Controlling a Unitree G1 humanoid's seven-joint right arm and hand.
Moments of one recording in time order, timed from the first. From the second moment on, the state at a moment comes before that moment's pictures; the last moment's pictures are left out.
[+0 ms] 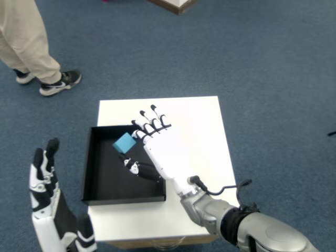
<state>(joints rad) -0.72 -0.14 1.48 0.97 -0.26 -0.05 -1.26</state>
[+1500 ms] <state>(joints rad) -0.65 -0.23 1.33 0.81 -0.09 -0.27 -1.29</state>
